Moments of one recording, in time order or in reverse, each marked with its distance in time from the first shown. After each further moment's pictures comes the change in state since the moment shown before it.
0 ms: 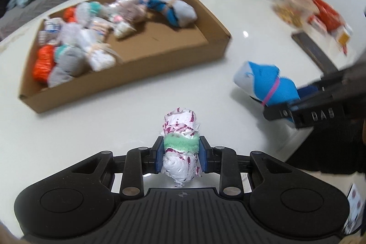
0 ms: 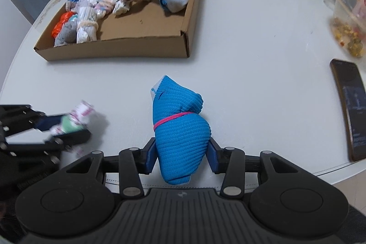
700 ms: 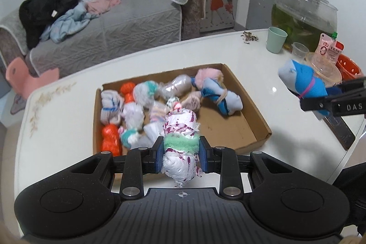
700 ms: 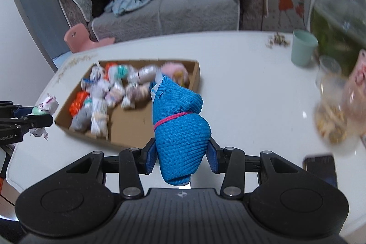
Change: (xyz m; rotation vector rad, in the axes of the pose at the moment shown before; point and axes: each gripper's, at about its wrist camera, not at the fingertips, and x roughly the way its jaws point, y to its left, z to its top) left arm -0.070 0.052 0.089 -0.007 -0.195 0.120; right arm -0.057 -0.026 0.090 -0.072 -0.299 0.072
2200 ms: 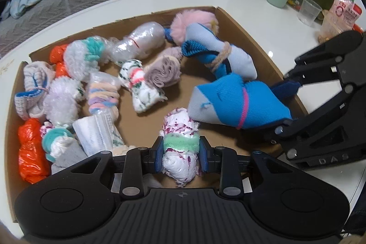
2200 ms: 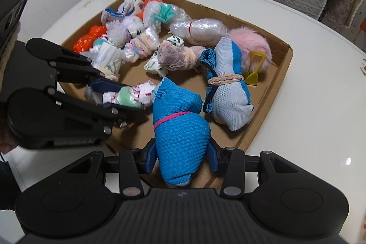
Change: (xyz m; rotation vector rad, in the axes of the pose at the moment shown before) left arm 0.161 -0.015 -0.010 0.042 0.181 -0.105; right arm 0.122 0.042 0.008 -0.343 0.292 0.152
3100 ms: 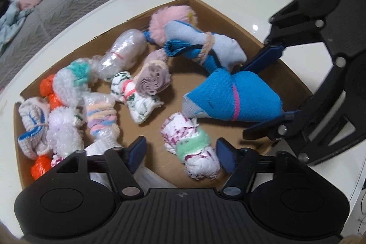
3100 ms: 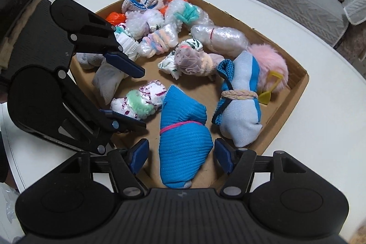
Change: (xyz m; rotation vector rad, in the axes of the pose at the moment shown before) left arm -0.005 -0.001 0.006 0.227 0.053 0.009; right arm 0.002 0.012 0.006 -0.187 -0.009 0.003
